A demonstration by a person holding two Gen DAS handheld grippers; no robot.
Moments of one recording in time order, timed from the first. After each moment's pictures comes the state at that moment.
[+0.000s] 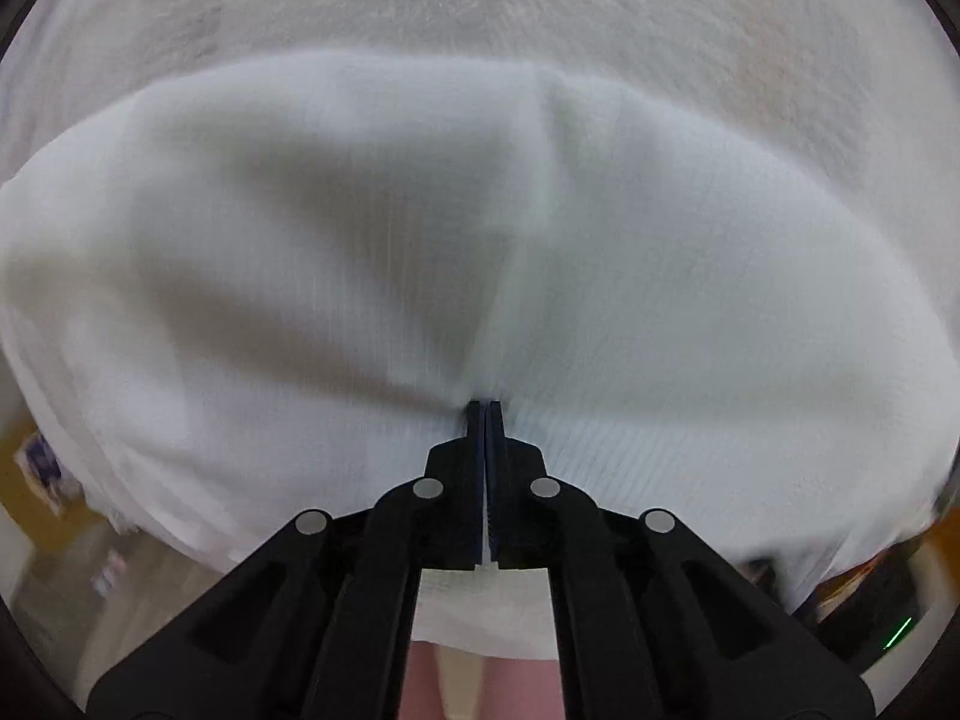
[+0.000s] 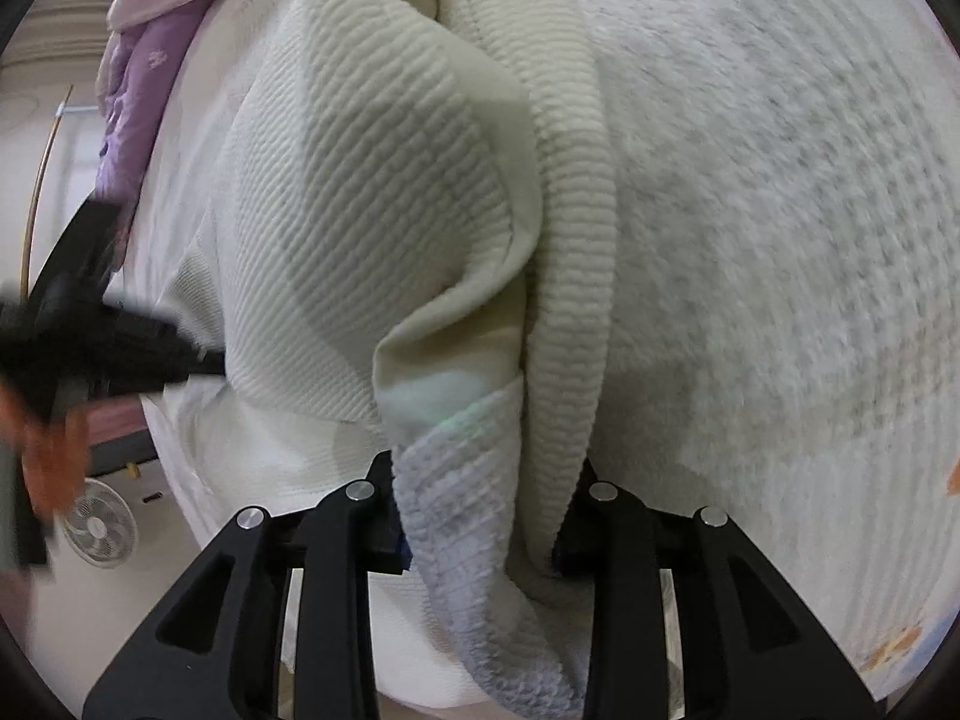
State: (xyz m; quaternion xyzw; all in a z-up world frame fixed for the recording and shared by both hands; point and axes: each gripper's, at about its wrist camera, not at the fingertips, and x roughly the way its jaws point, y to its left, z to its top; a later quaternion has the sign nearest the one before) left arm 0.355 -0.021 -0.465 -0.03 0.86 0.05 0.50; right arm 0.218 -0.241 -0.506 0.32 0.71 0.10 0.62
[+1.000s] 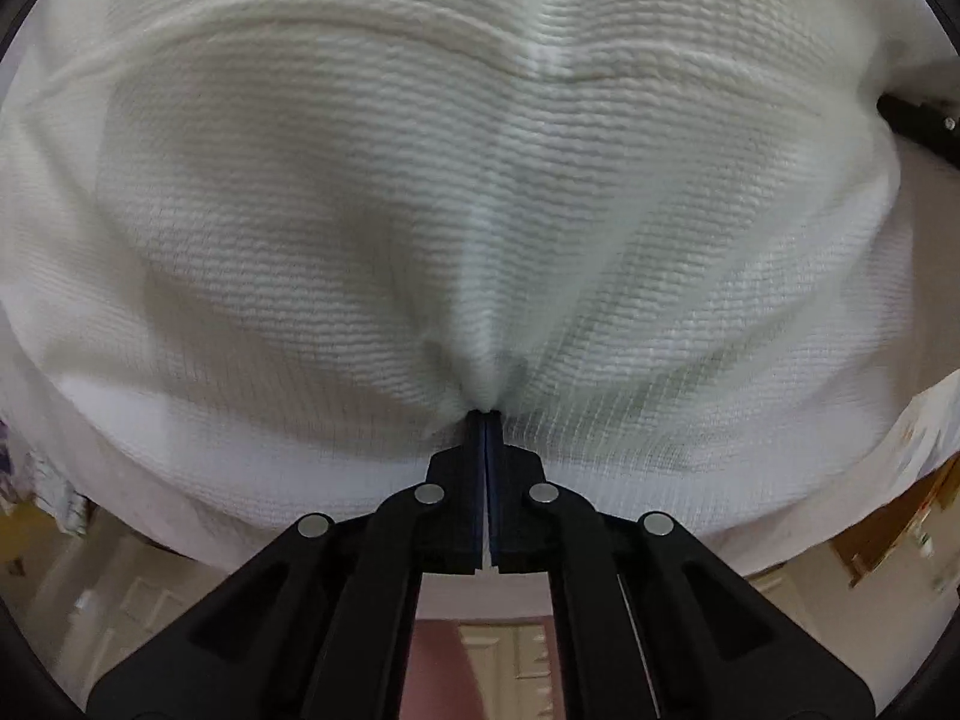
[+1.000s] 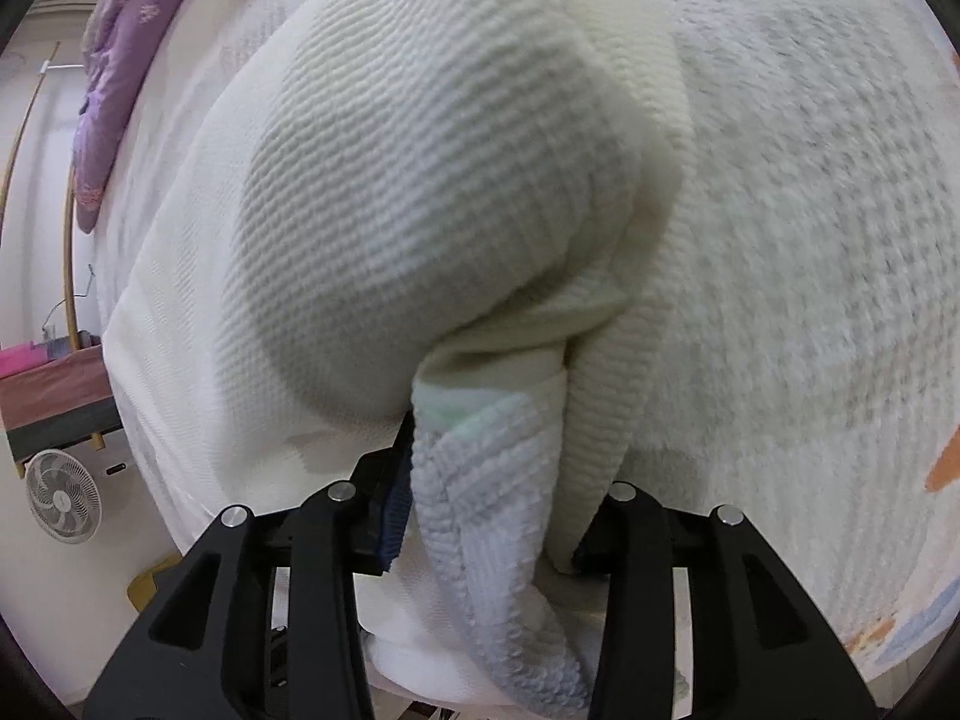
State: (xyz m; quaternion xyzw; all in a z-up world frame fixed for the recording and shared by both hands) left arm 0.164 -0.019 -0.471 -0.06 0.83 0.04 0.55; right arm 0.226 -0.216 -0.502 0.26 0.73 0.10 0.63
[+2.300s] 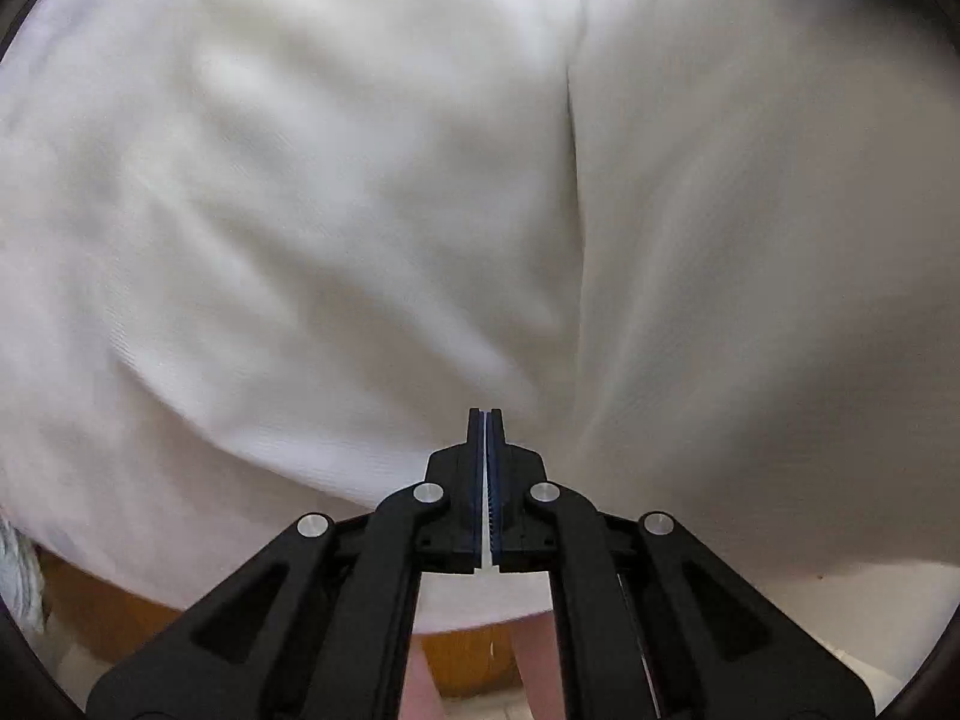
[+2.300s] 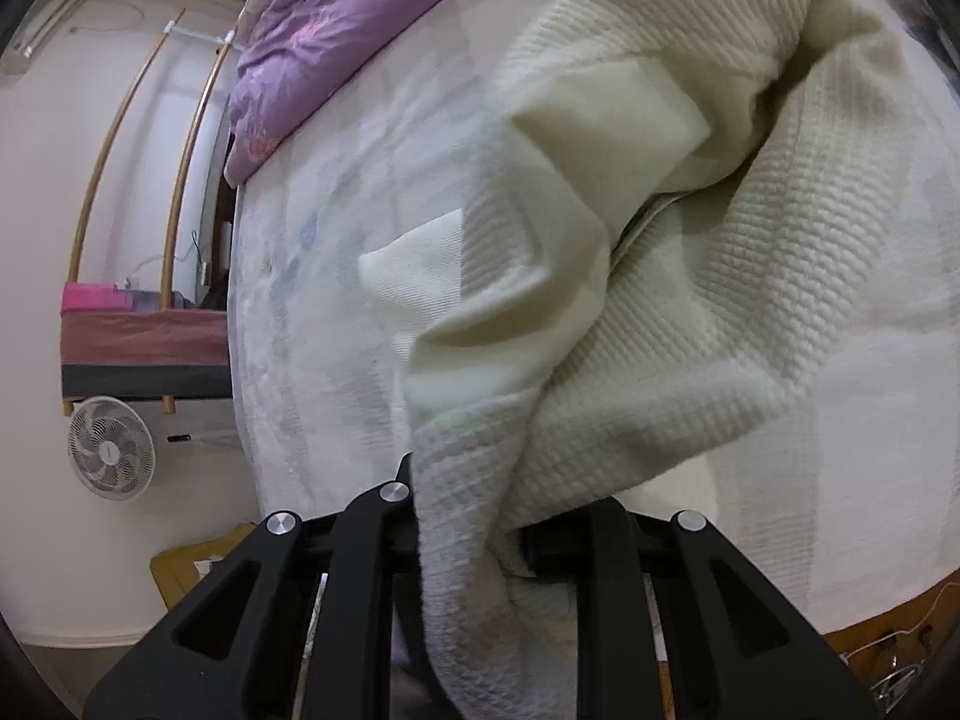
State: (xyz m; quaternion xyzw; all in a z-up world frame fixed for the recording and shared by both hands) left arm 0.097 0.119 -0.349 -0.14 0.68 -0.06 0.72; right arm 0.204 -0.023 -0.319 0.26 0.66 0.18 0.68
